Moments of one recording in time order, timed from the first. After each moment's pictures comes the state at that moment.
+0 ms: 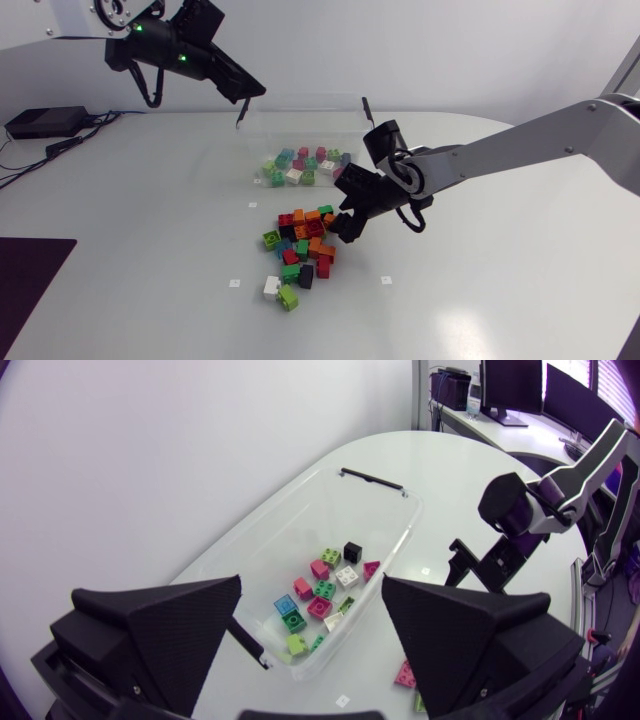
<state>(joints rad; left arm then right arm) -0.17 1.88 1.75 -0.56 0.49 0.57 0.44 2.00 1.14 -0.14 -0.33 -0.55</state>
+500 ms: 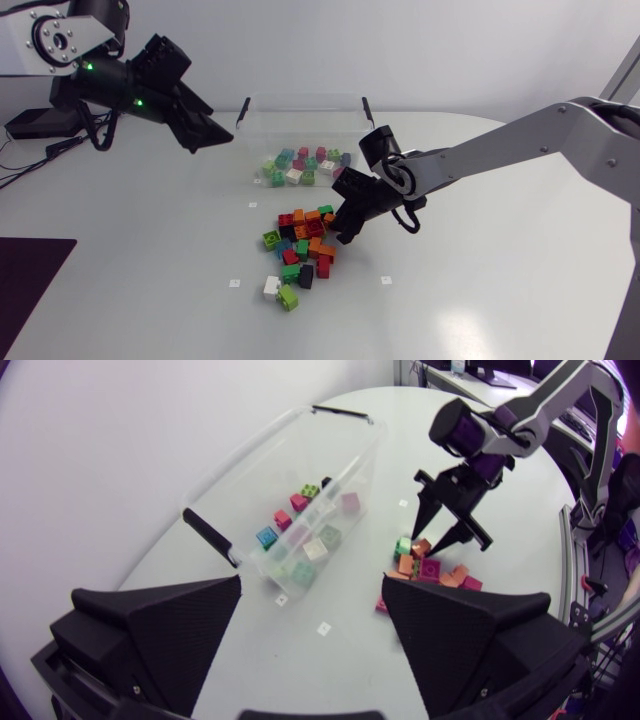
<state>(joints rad) -0.11 1.64 1.41 -0.63 0.48 0.74 0.44 2.06 1.17 -0.14 -0.33 -0.56</state>
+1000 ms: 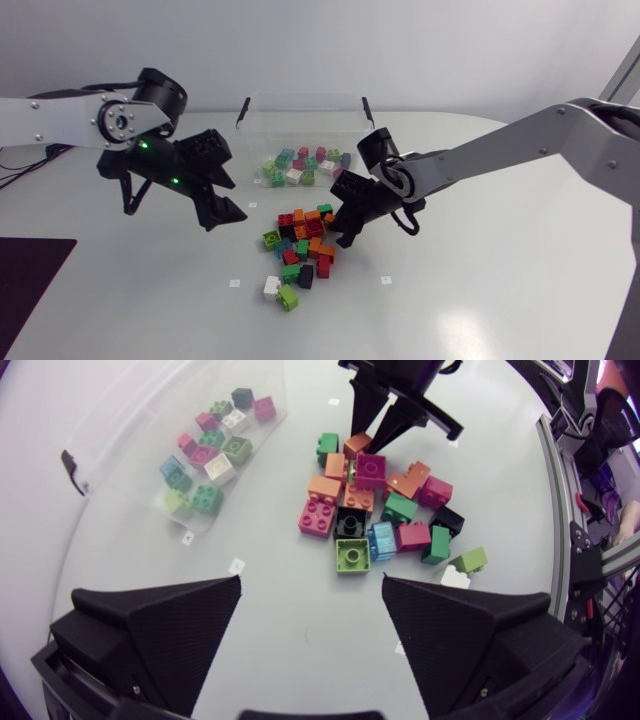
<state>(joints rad) -0.23 1.67 1.14 -0.60 0.36 0.85 0.45 2.05 1.16 -0.14 -0.33 -0.58</state>
